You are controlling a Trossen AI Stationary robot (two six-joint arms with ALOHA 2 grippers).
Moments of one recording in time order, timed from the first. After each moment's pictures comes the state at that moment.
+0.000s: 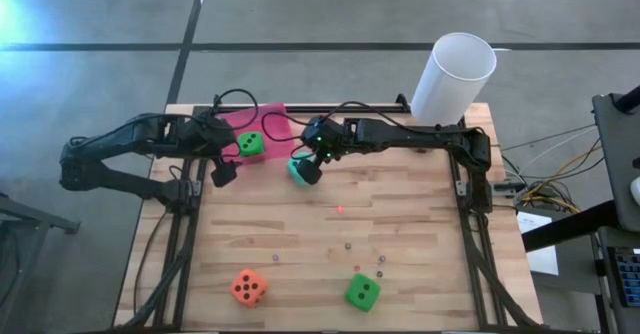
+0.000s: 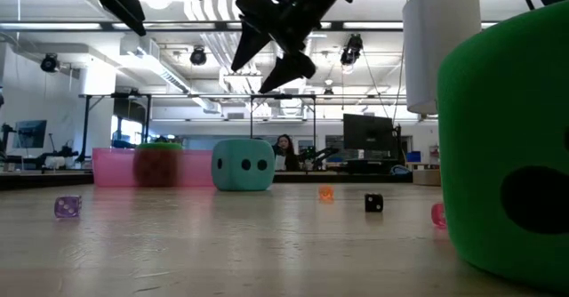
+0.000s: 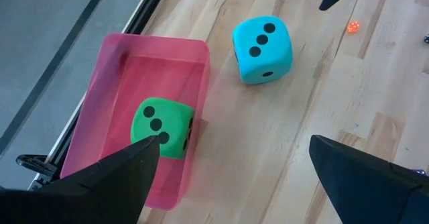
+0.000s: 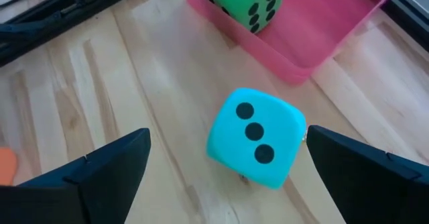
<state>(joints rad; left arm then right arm) 0.15 1.01 1.27 -1.28 -0.27 -0.18 -0.16 1.97 1.75 -0.62 0.03 0.38</state>
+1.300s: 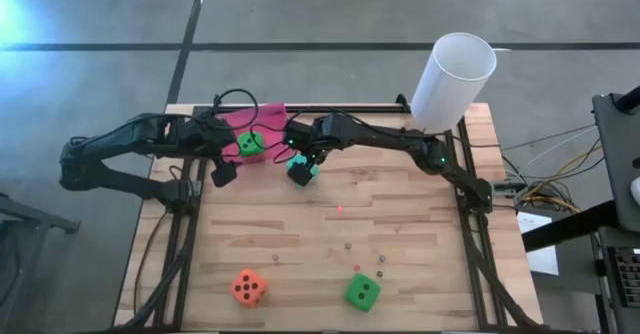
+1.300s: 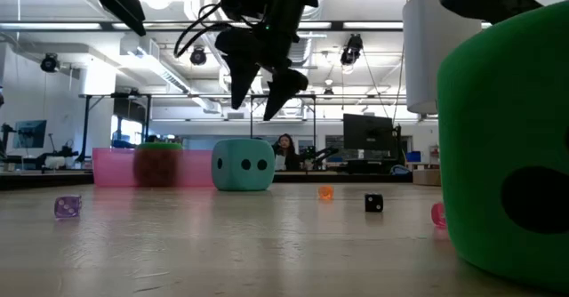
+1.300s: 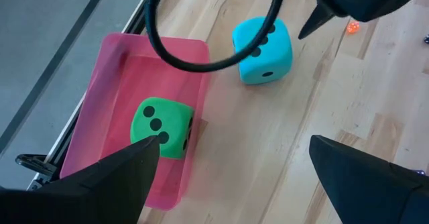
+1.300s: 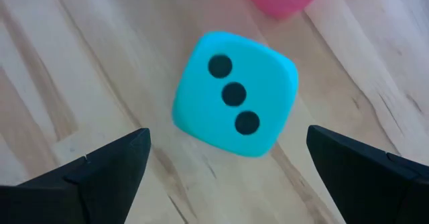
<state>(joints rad) 0.15 1.01 1.27 -1.28 -0.27 -0.19 -0.17 2.34 2.34 -1.19 0.03 0.41</state>
